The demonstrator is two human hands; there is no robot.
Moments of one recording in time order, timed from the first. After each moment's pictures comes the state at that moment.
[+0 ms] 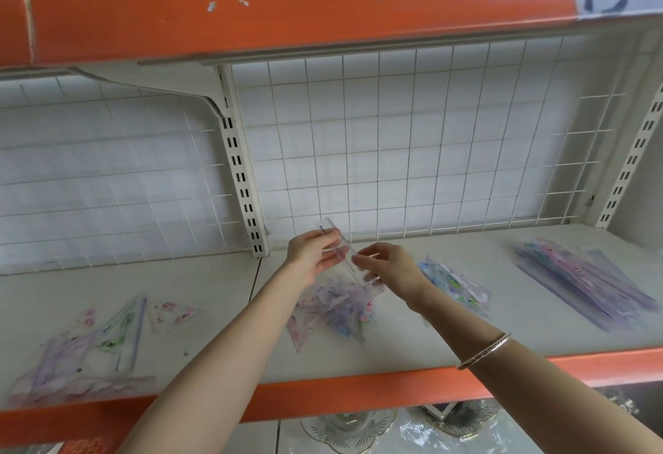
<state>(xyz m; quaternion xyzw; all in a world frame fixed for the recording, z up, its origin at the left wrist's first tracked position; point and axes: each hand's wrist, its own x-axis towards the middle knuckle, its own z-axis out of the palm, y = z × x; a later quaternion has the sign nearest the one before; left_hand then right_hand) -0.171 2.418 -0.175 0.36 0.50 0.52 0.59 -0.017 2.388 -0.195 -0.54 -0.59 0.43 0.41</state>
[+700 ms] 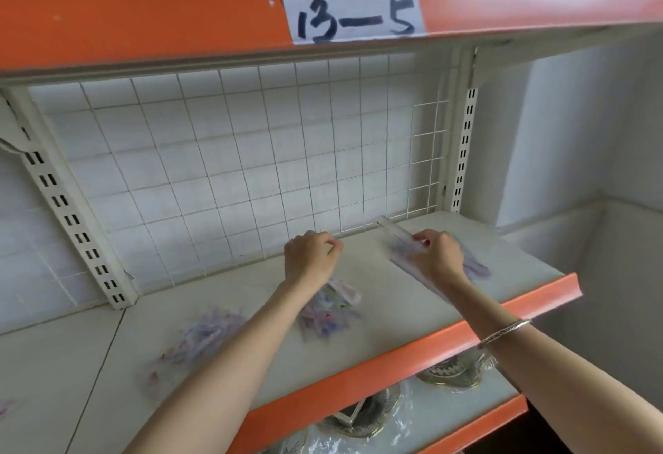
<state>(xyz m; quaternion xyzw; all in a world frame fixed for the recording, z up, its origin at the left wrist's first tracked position) 0.022 2.437 -0.197 0.80 0.53 0.27 0.10 0.225 2.370 -0.210 -0.81 -0.43 0.09 0.39</state>
